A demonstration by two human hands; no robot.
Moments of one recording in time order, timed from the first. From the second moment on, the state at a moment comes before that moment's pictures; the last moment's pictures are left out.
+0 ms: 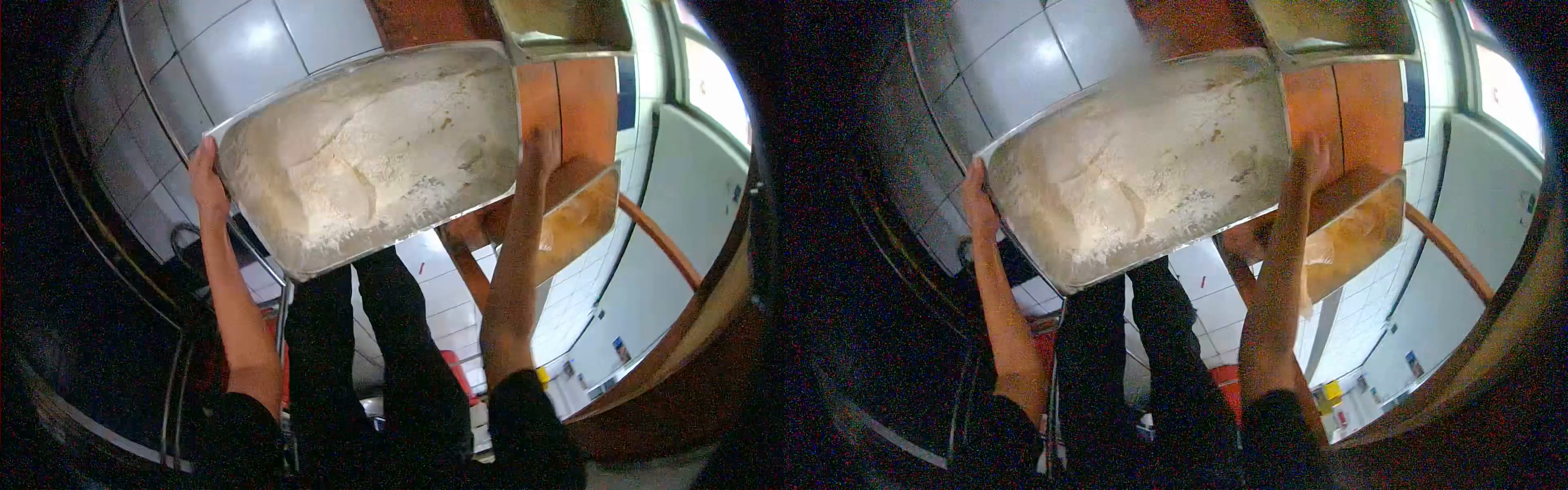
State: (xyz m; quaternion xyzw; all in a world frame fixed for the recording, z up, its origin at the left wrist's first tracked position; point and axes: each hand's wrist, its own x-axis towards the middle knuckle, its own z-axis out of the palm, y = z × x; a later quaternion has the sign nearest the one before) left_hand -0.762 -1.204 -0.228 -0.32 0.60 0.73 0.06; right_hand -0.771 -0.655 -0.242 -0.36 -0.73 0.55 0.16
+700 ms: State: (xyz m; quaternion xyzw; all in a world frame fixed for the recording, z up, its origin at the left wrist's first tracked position) left_hand -0.782 -1.175 -0.248 -0.30 0.58 0.75 0.06; right_hand -0.833 -0.605 -0.255 -0.29 -0.85 0.43 -0.08
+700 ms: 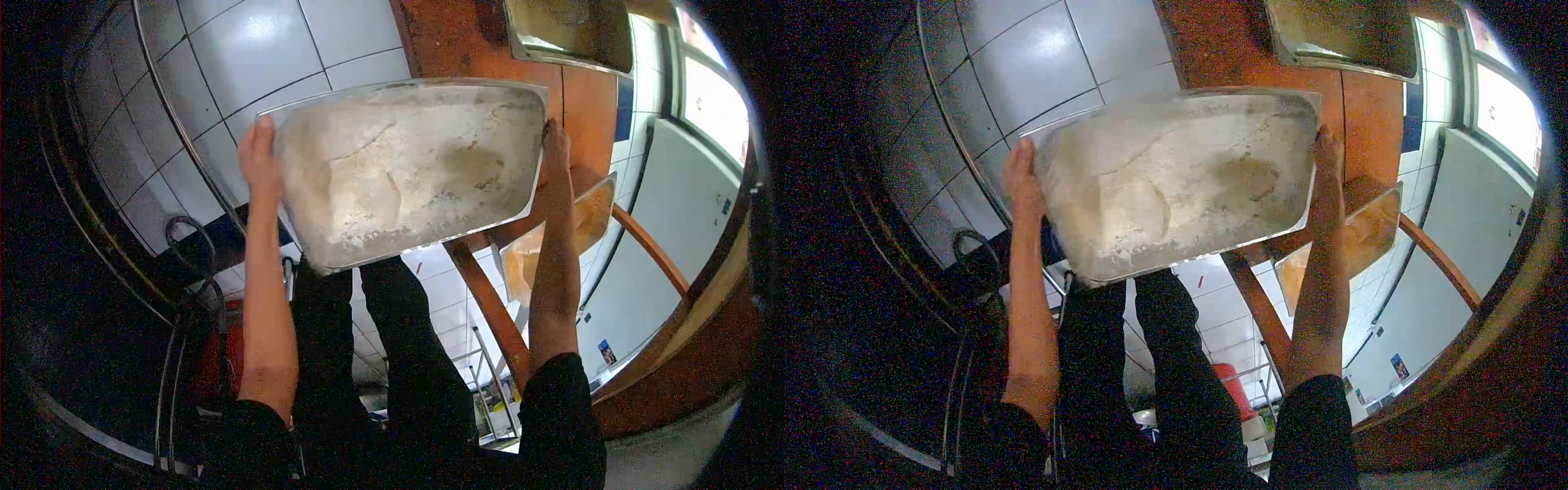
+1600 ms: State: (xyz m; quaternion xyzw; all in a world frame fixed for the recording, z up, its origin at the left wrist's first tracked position) left_hand -0.831 -0.927 0.364 0.04 0.63 0.77 0.05; right_hand -0.584 -0.786 0.549 -0.39 -0.89 0.06 0.22
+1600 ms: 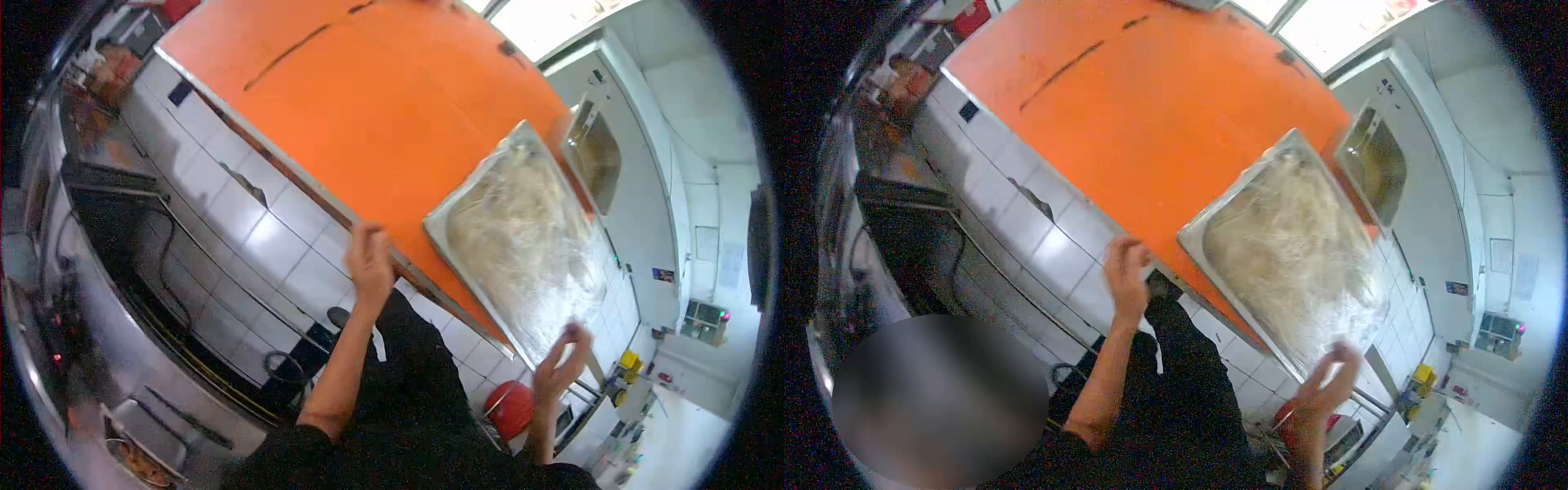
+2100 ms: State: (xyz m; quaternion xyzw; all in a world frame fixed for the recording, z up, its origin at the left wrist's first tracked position) left_hand -0.925 -0.832 0.431 0.33 0.75 0.50 0.28; right_hand -0.381 -0.635 0.435 -0.73 -0.66 0.18 -0.02
